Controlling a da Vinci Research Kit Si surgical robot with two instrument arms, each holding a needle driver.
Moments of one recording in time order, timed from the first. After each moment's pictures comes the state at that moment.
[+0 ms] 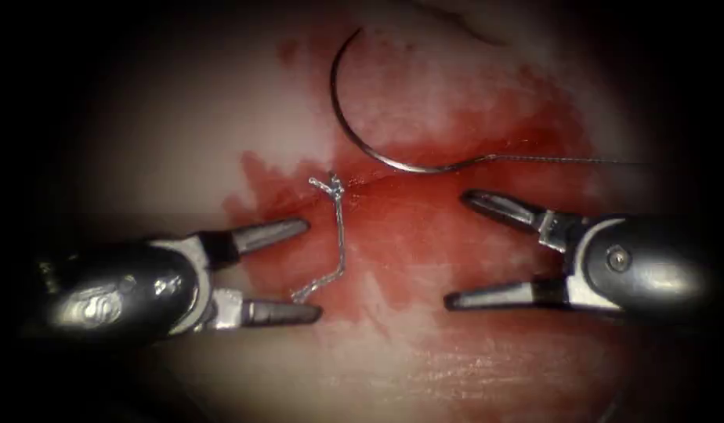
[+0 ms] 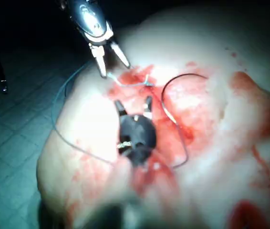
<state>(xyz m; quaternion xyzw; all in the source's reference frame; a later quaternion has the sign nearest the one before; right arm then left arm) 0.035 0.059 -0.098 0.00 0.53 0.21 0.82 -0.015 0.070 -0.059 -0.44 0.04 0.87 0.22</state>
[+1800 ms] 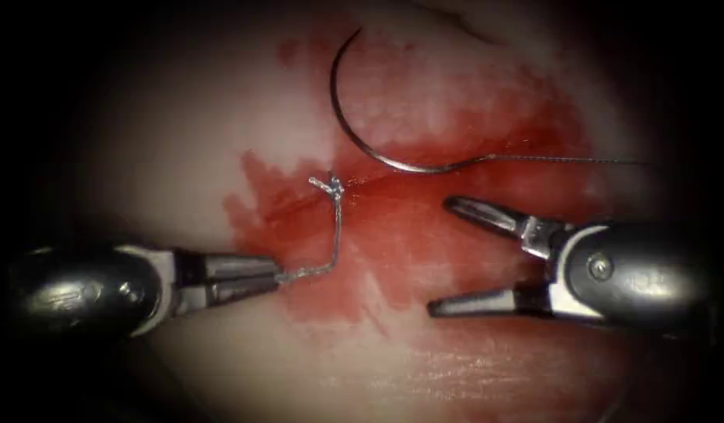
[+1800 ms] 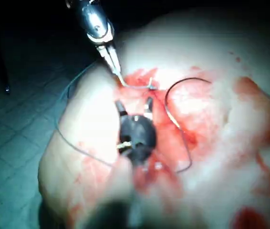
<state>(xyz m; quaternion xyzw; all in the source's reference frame) 0.037 0.059 -0.097 0.00 0.53 0.20 0.82 -0.013 0.071 -0.061 -0.49 0.02 0.86 0.13</state>
